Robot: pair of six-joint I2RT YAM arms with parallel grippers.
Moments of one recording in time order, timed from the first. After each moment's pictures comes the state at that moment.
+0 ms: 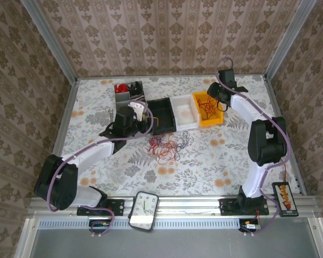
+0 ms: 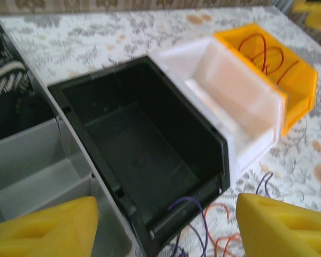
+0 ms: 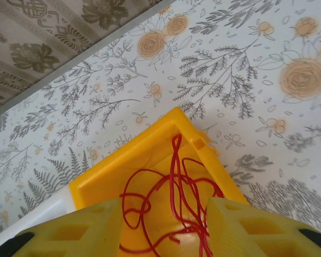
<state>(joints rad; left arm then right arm) -0.56 1.36 0.75 0.10 0.14 -0.22 0.12 1.84 1.46 -0.39 0.08 0.61</state>
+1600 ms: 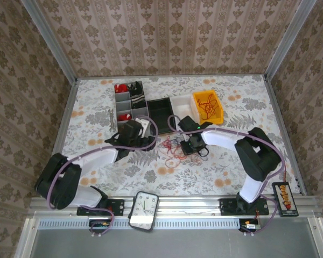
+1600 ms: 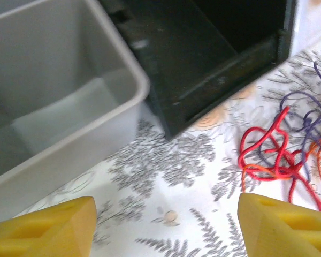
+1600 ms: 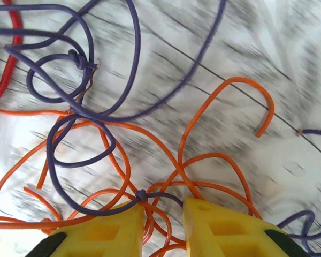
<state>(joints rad) -0.65 1.40 0.66 -0.06 0.02 -0.20 0.60 1.73 1.00 -0.60 0.00 0.28</state>
